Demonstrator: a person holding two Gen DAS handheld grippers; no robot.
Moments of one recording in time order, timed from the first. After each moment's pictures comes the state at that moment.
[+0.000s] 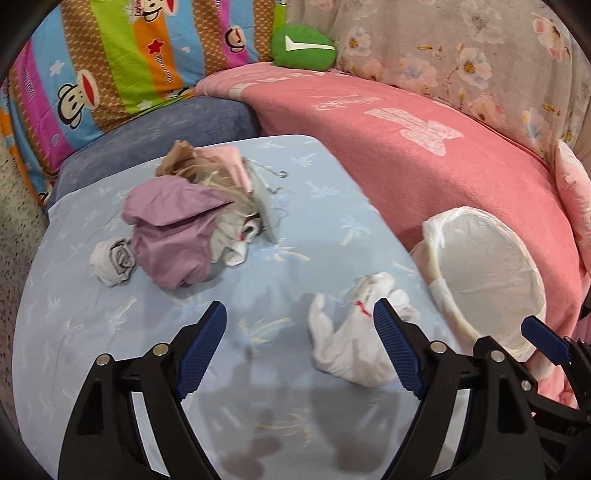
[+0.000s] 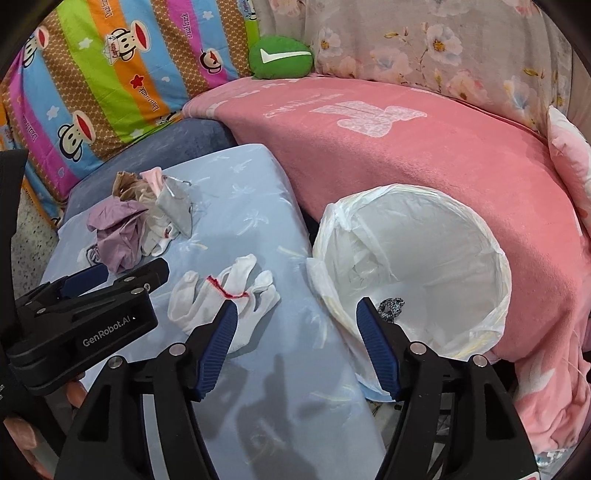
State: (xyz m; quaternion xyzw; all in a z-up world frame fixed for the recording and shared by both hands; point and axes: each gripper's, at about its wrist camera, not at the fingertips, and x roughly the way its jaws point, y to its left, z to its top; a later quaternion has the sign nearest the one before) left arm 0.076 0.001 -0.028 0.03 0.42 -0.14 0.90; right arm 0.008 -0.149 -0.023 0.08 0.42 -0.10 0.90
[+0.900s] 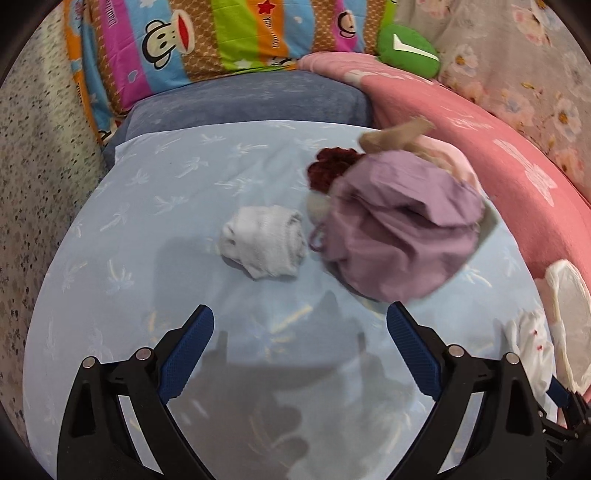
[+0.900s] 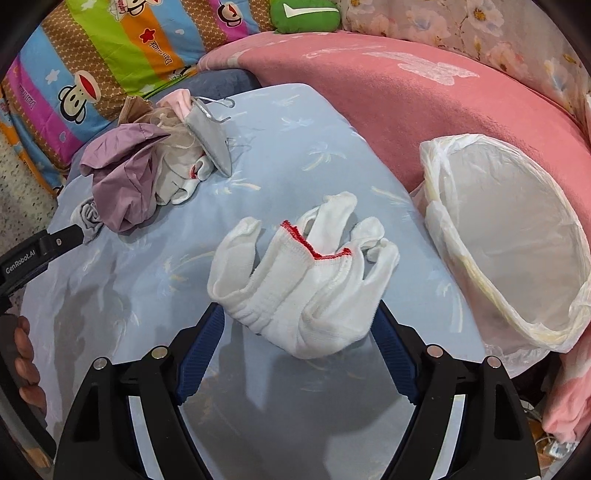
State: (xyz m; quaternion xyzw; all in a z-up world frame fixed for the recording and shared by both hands) left arm 0.137 0.146 -0.062 -0.03 0.44 -0.02 0.90; right arm 0.066 -0.084 -0.094 0.09 0.48 -0.07 0.87
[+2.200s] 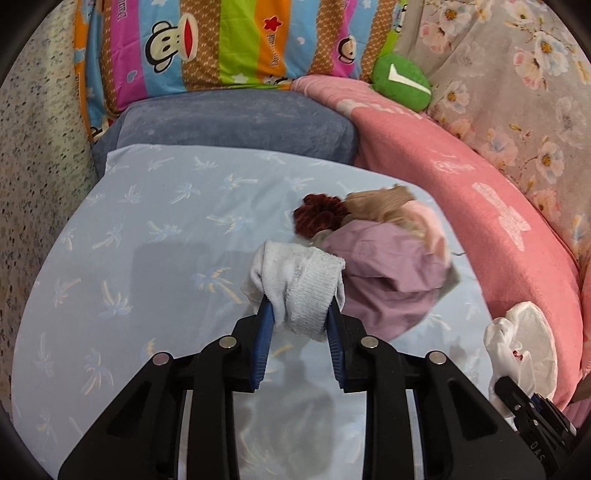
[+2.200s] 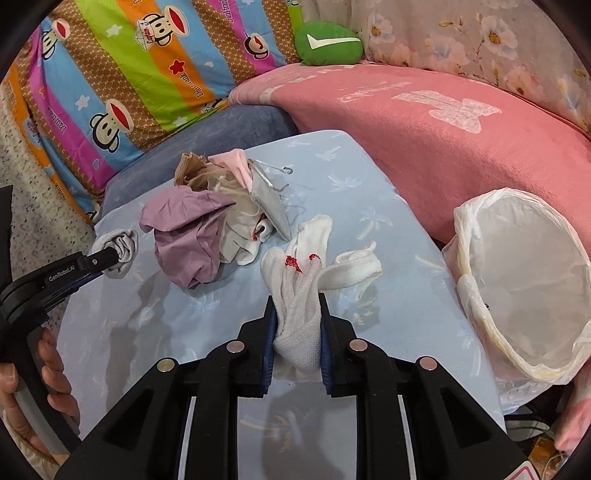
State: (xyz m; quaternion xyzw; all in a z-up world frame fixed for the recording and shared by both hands) left arm 0.135 0.152 -0.019 -0.10 0.41 -0.06 0.90; right arm 0.079 -0.068 -0.028 0.12 0.42 -0.02 0.90
